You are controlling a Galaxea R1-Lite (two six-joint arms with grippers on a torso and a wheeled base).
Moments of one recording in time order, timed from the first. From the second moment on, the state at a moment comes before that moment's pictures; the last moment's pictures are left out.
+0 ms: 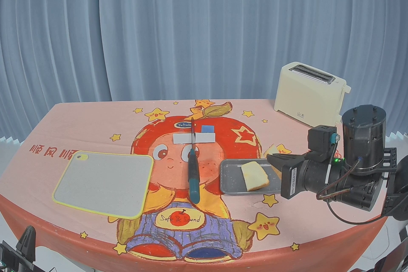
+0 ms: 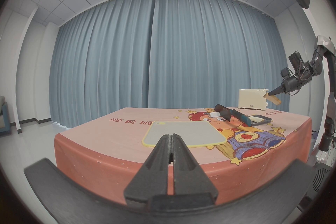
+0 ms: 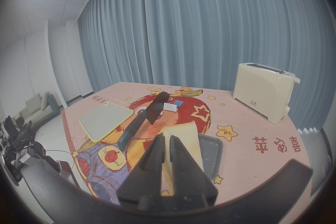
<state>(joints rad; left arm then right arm) 0.00 0.02 -0.02 0.00 0.00 -0.01 0.82 1.57 -0.70 -0.42 -0.27 0.23</state>
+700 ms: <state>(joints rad) 0.00 0.02 -0.02 0.00 0.00 -0.01 0.82 1.67 -0.77 -0.42 -0.31 0.22</state>
